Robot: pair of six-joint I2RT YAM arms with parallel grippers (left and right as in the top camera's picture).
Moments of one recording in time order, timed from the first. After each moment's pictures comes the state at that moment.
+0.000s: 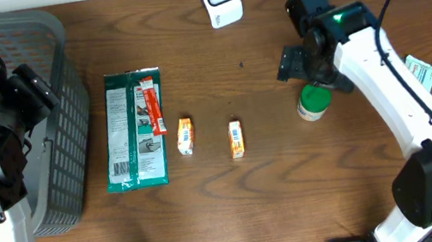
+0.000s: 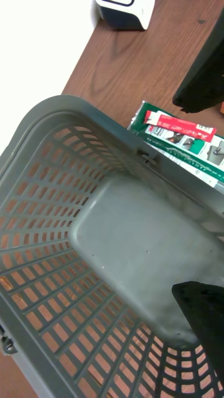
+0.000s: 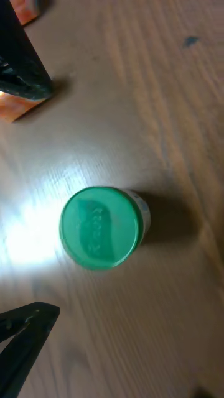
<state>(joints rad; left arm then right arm) 0.14 1.28 1.76 -1.24 -0.21 -0.33 0.29 1.79 1.60 -1.22 0.12 0.73</state>
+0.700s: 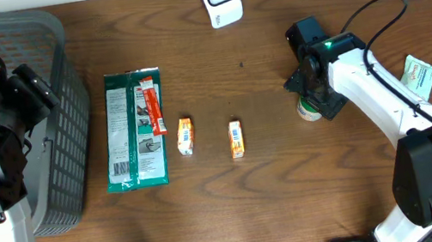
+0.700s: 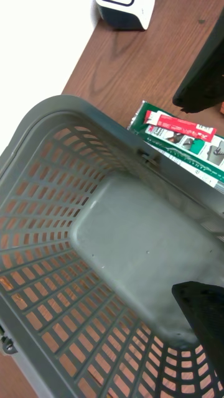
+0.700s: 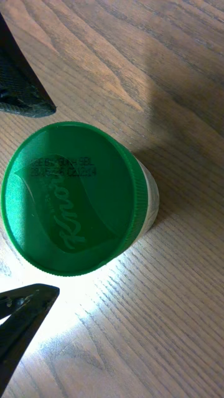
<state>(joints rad) 0.14 1.28 1.76 -1.24 -0.21 -0.33 0.27 1.79 1.33 -1.00 0.13 1.16</state>
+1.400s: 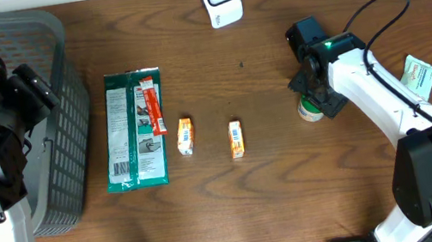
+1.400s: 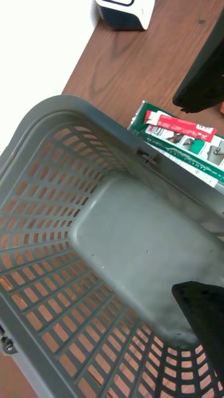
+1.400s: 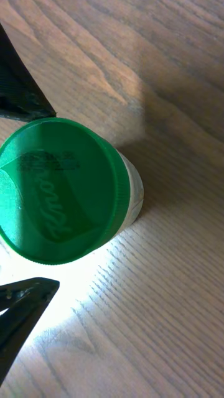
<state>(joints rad) 0.14 1.28 1.76 -1.24 -0.21 -0.33 0.27 1.79 1.33 -1.01 0.19 1.17</state>
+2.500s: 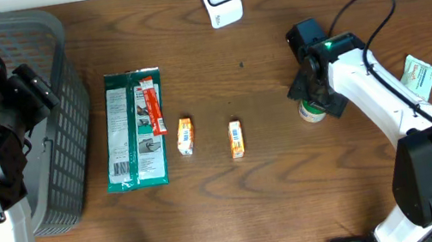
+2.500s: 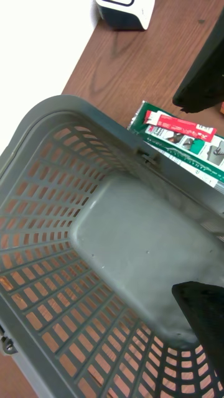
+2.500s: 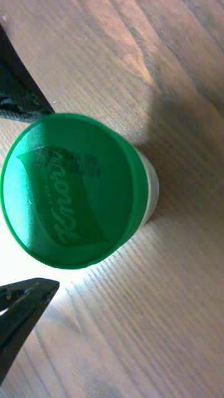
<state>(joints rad) 0.14 1.28 1.76 -1.24 -0.21 -0.33 0.27 1.79 1.33 -1.03 0.16 0.94</state>
